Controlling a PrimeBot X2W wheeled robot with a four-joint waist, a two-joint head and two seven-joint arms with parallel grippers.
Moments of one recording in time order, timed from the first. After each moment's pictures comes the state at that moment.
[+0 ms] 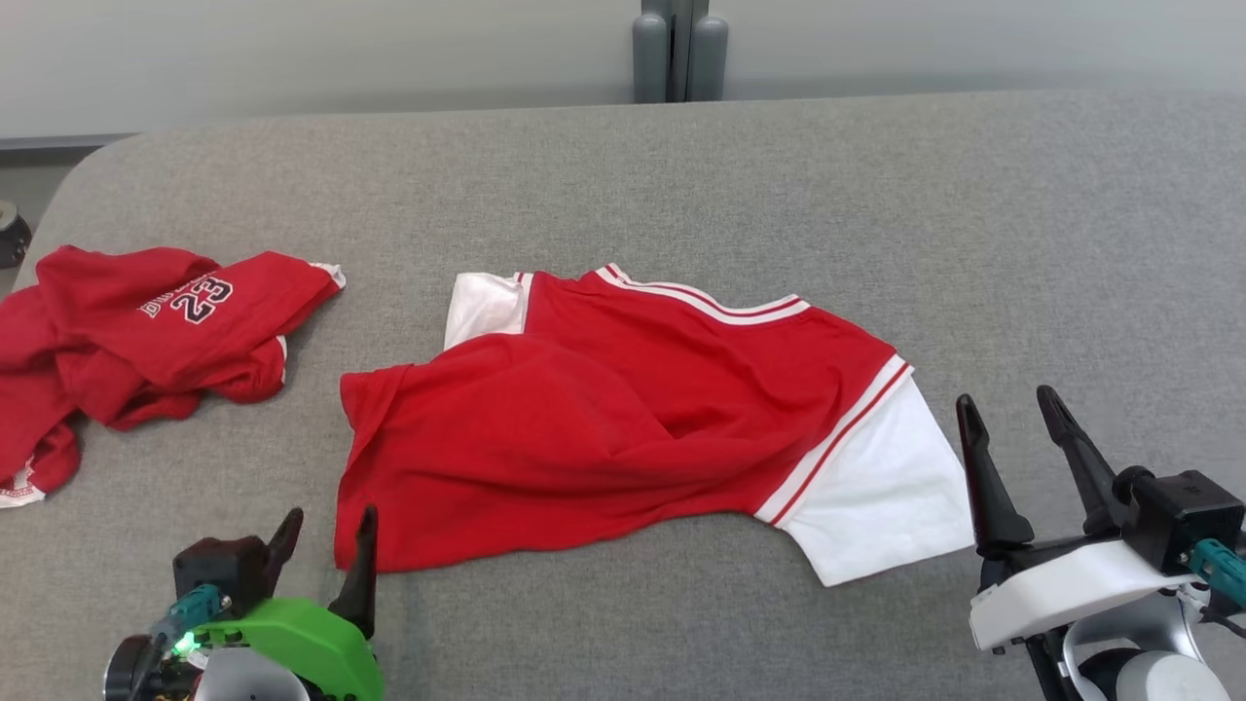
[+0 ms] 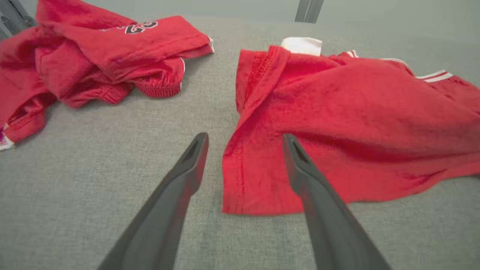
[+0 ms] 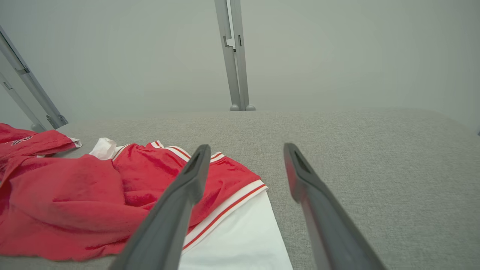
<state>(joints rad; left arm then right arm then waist) -0.04 0.38 -0.36 0.09 -0.55 0.17 0.01 0.07 -0.05 -0.02 -0.19 0.15 0.13 0.01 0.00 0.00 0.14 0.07</state>
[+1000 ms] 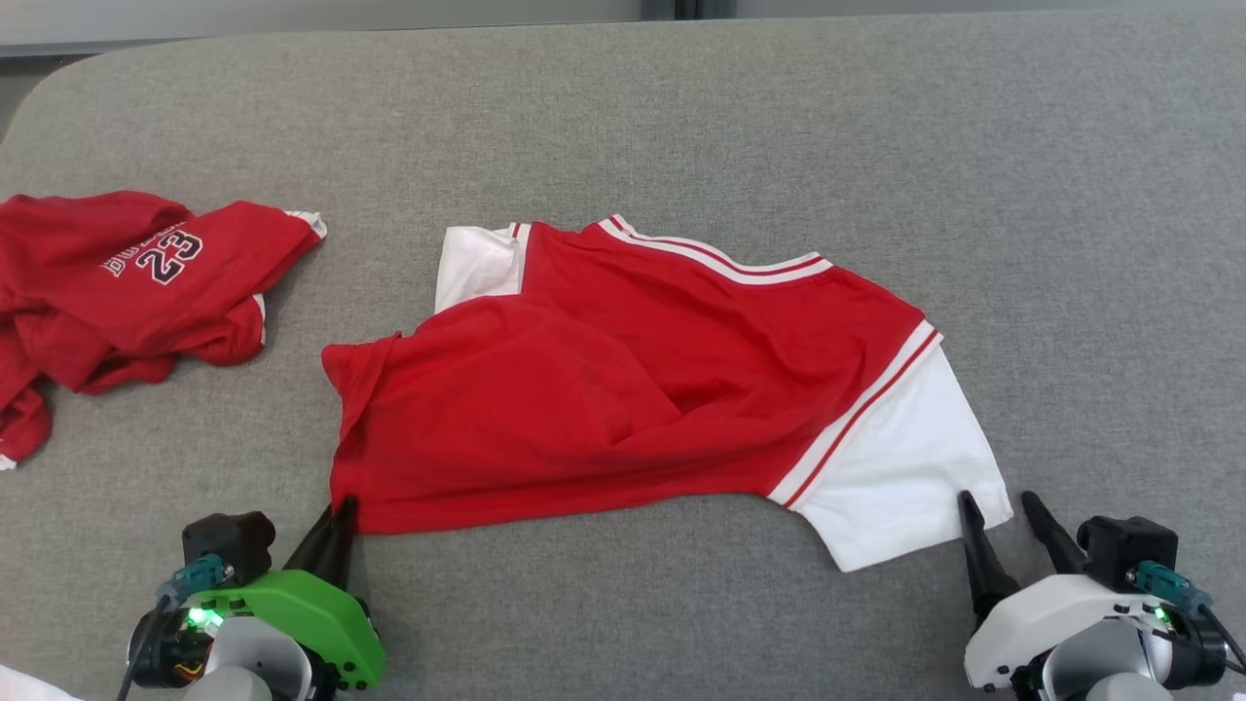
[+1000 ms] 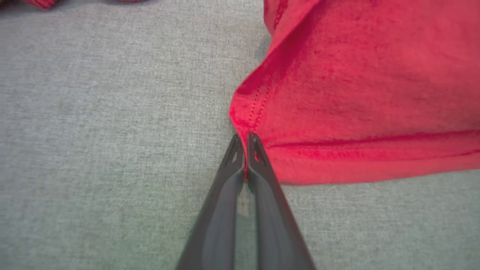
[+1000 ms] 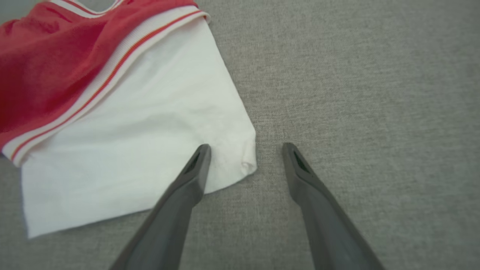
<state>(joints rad) -0.19 0.32 -0.39 0.43 -0.64 0.02 -0.06 0.02 -0.06 -0.06 0.25 0.19 0.13 -0.03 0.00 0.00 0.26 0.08</state>
